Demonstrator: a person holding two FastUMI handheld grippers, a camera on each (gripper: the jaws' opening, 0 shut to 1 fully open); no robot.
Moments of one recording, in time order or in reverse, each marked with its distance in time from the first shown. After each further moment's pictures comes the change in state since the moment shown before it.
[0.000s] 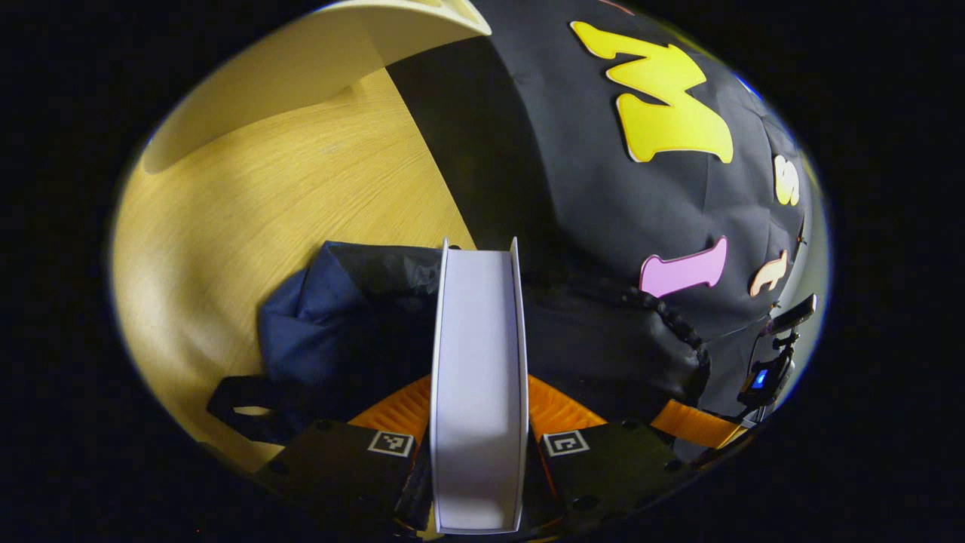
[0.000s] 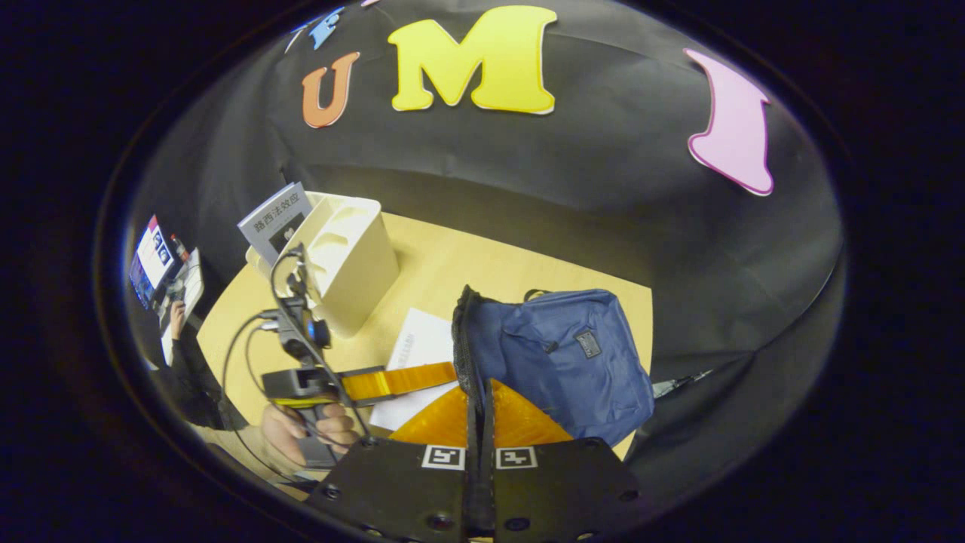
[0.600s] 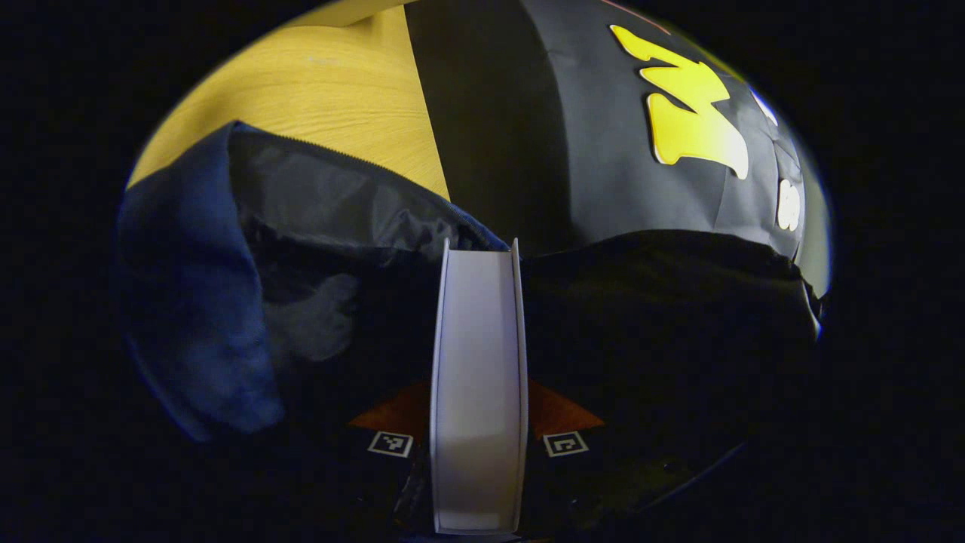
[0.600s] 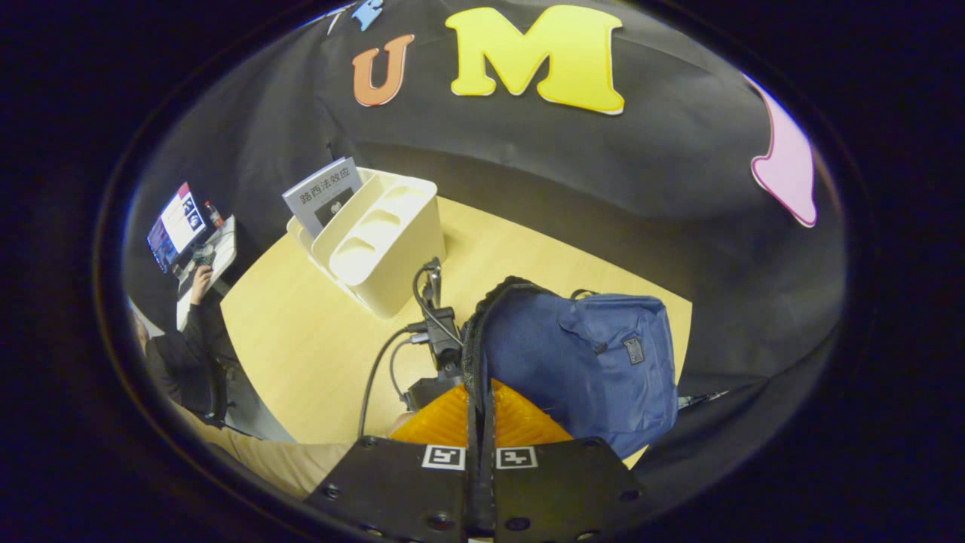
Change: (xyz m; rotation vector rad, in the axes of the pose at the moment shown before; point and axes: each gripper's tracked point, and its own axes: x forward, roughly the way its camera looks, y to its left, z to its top) left arm 0.109 -0.006 -0.019 -0.101 -0.067 -0.128; right arm -0.001 0.036 0.004 -0.122 0.044 0.107
